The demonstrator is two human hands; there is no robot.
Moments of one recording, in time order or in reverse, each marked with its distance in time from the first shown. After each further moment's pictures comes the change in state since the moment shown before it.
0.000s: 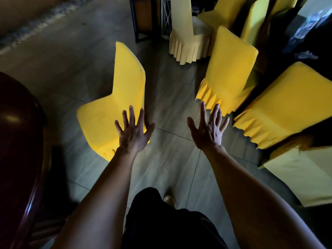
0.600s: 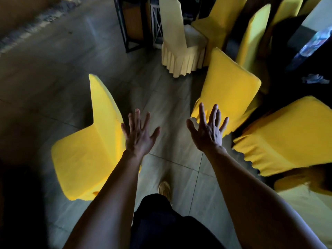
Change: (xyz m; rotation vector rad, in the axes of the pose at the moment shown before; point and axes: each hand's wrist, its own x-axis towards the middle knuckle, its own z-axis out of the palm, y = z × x) left_hand 0.285 0.112 0.017 -0.005 -0.094 0.038; right_hand 0.299 0.026 -0.002 -0.056 -0.020 0.004
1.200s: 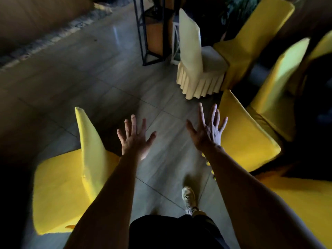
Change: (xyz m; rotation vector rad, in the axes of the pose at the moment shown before) left_hand 0.241 0.073 -0.012 -0.011 -0.028 -0.254; right_hand 0.304 0.007 -0.016 0.045 0.023 -0.214
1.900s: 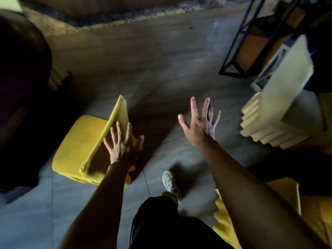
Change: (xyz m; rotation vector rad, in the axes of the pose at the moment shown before) left_hand 0.056 -0.057 0.006 -0.219 0.223 -0.788; right_hand 0.211 -0.156 0.072 0.034 -0.191 -0.714
